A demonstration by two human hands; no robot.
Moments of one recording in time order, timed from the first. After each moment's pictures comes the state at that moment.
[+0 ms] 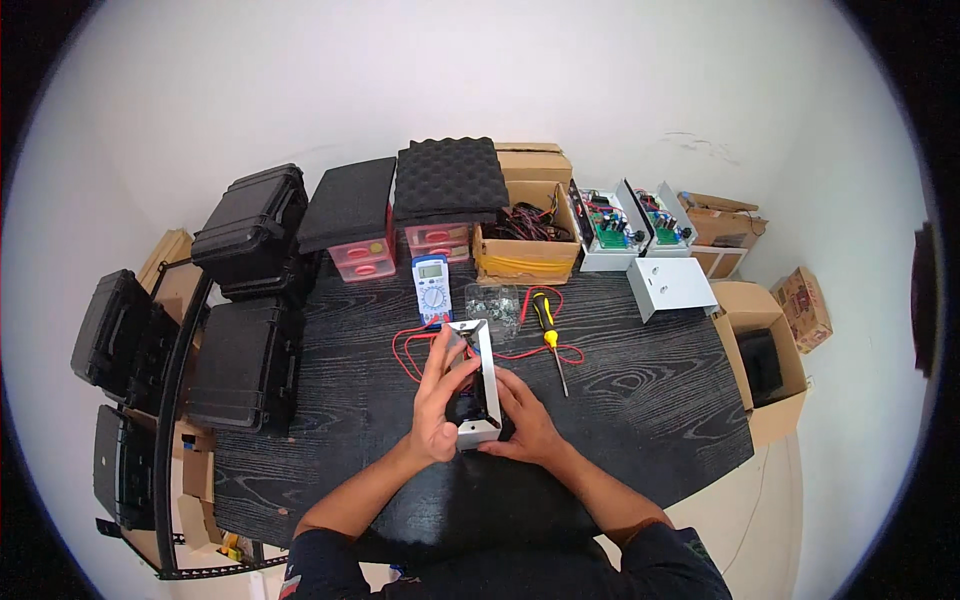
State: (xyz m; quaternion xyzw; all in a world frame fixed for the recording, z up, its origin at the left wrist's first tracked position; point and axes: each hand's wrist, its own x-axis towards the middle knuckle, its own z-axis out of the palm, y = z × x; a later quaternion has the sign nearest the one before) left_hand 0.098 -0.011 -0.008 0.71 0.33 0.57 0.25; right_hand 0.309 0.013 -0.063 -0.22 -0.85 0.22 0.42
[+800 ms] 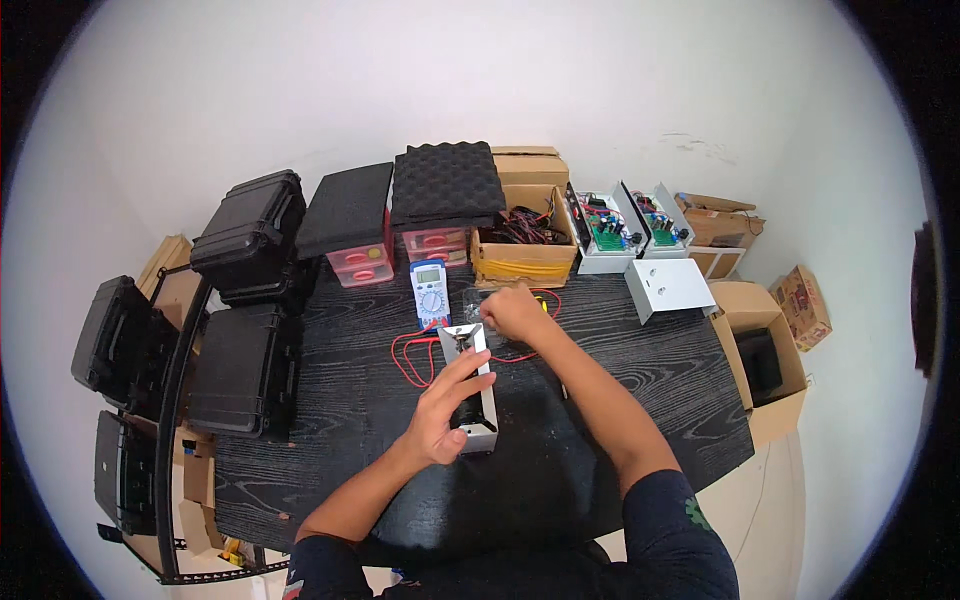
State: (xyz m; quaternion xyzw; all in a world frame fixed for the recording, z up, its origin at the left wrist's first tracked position) left_hand 0.092 -0.007 0.006 0.78 0.29 0.51 0.22; right_hand 0.274 0.208 -0.032 -0.38 -0.92 0.06 0.08
